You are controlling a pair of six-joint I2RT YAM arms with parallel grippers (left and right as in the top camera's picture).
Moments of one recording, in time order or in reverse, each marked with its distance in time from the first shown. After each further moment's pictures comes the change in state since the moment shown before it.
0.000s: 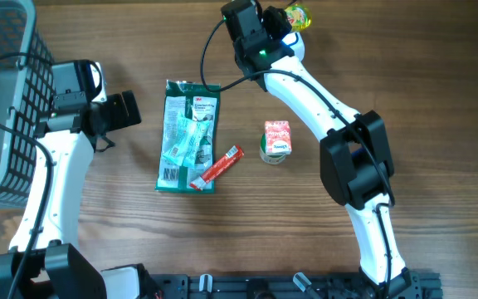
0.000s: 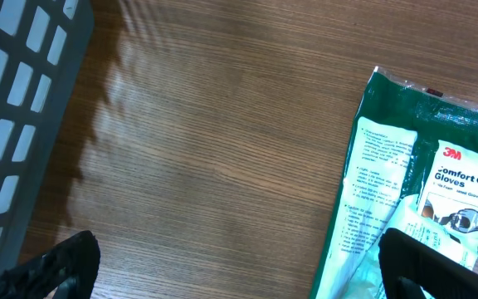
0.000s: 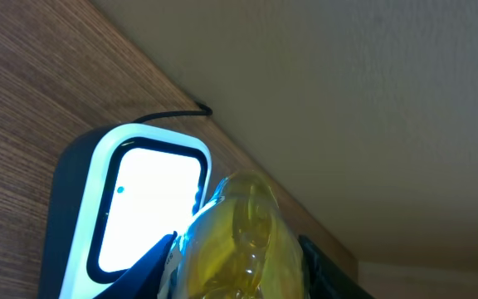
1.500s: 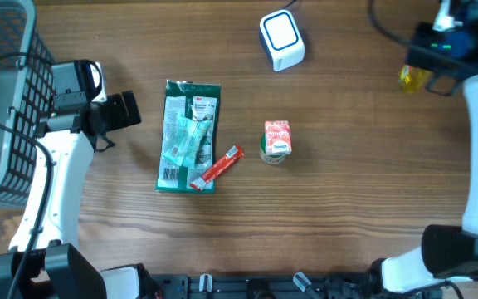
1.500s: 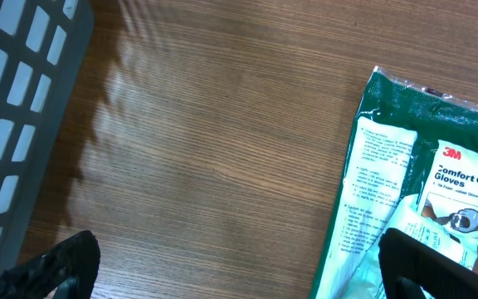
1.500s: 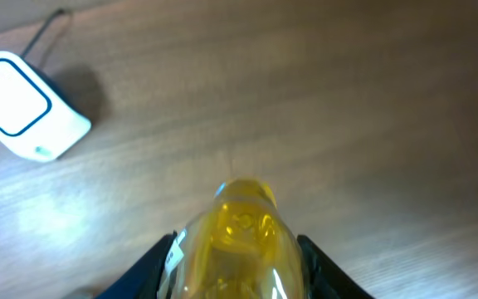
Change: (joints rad) left arm 0.000 0.000 0.000 0.000 0.000 0.000; right arm -0.628 -0.635 -0.017 -0.947 -0.686 0.770
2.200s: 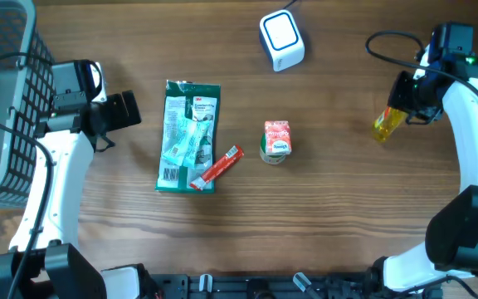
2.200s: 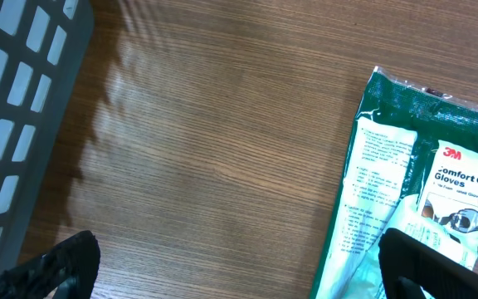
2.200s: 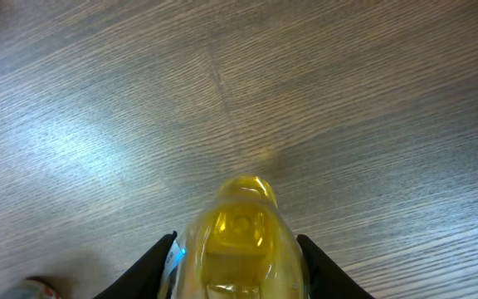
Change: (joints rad) left arm 0.000 0.000 0.000 0.000 0.000 0.000; right arm -0.083 0.033 -0.515 0.293 -0.128 0.021
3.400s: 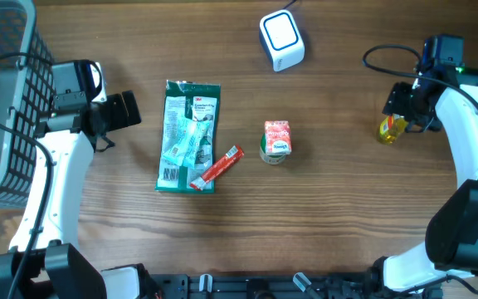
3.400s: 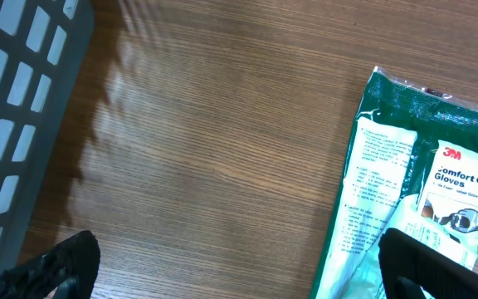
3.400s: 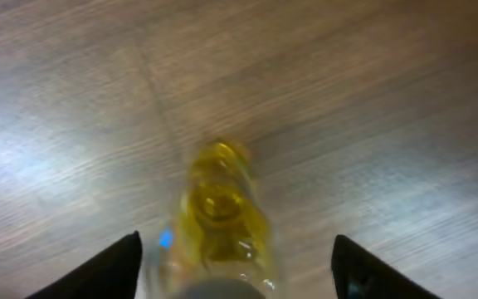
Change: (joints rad) left arm 0.000 0.000 0.000 0.000 0.000 0.000; right arm 0.000 0.002 -0.093 0.061 0.154 -0.007
